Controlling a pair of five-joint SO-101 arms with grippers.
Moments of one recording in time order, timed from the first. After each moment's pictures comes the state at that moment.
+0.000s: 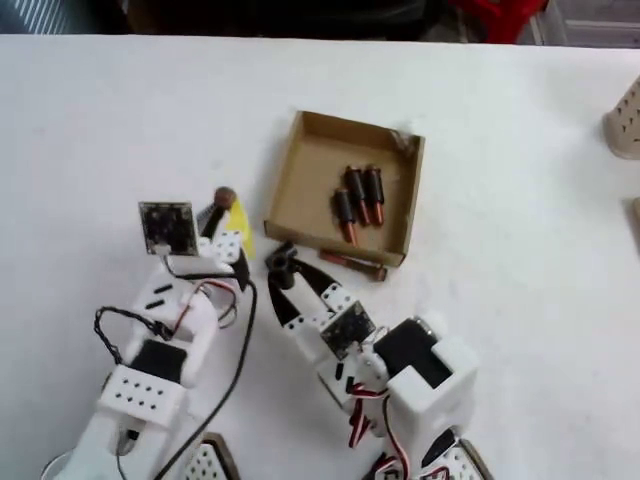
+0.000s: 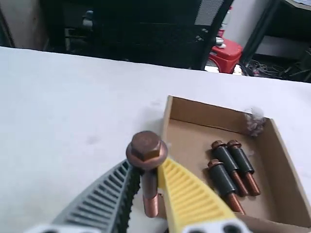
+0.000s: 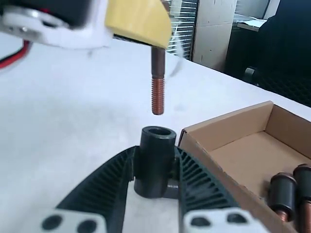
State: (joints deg) left arm 10.6 -63.3 86.3 0.0 22.6; right arm -40.3 16.5 92.5 -93.9 9.3
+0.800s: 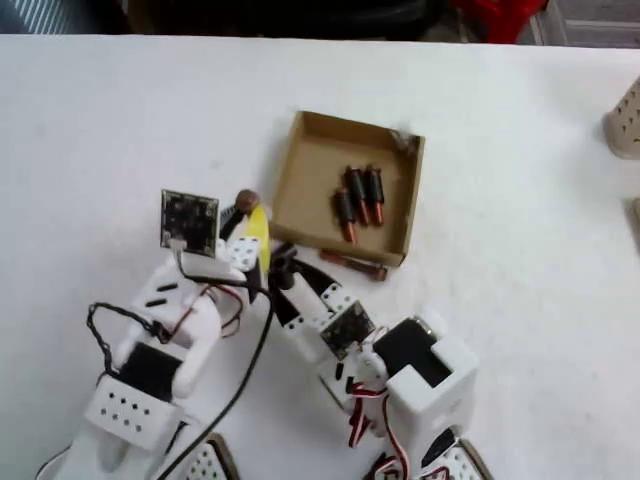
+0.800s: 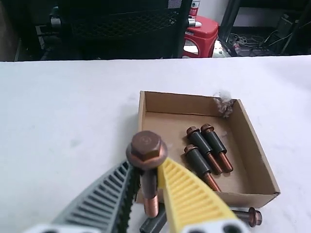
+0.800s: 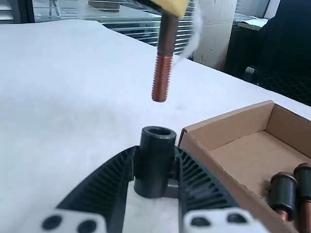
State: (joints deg) left arm 16.6 -71.9 75.3 23.7 18.6; right arm -40.4 16.6 92.4 -93.9 9.3
